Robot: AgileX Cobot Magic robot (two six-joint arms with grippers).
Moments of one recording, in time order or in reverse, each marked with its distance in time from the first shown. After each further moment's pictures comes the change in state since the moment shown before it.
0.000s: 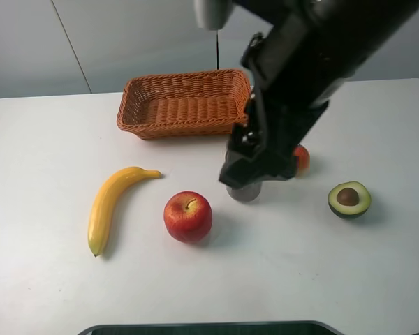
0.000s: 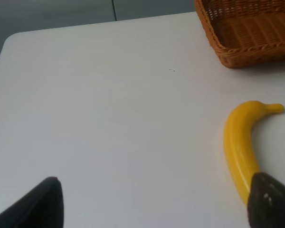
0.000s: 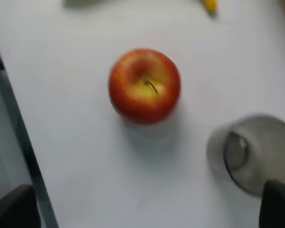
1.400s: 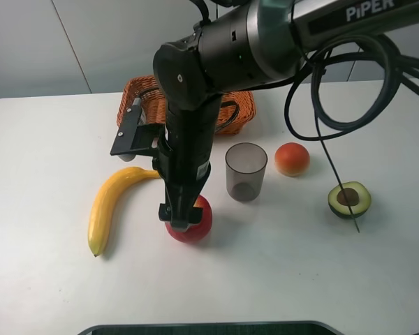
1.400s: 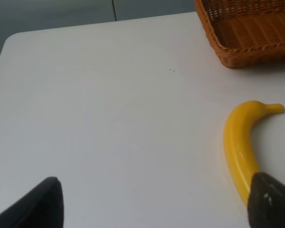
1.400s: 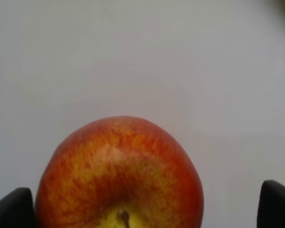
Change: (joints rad) left arm 0.000 0.000 0.000 0.000 0.000 0.000; right arm 0.081 0.595 -0.192 -0.086 -0.178 -0.152
